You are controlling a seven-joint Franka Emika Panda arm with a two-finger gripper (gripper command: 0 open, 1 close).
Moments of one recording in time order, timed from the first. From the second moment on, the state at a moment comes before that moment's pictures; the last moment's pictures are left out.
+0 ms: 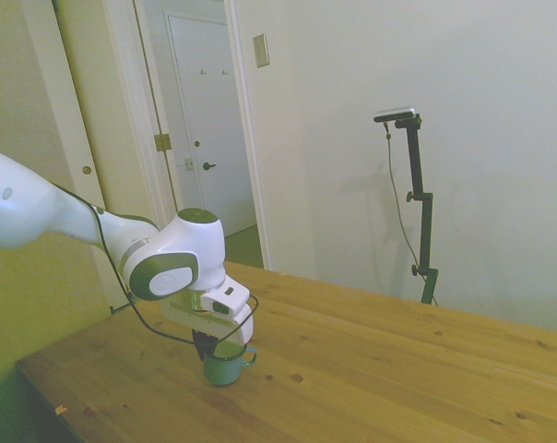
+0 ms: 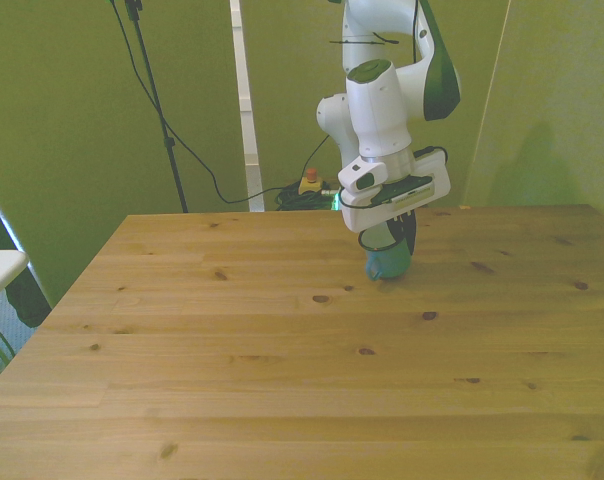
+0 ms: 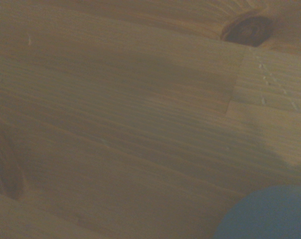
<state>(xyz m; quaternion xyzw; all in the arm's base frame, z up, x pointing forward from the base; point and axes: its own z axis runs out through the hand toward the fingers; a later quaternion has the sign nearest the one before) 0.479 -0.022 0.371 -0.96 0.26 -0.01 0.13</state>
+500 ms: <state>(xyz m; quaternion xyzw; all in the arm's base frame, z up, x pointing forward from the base) 0.480 -0.023 0.365 -0.95 0.27 -0.01 0.13</state>
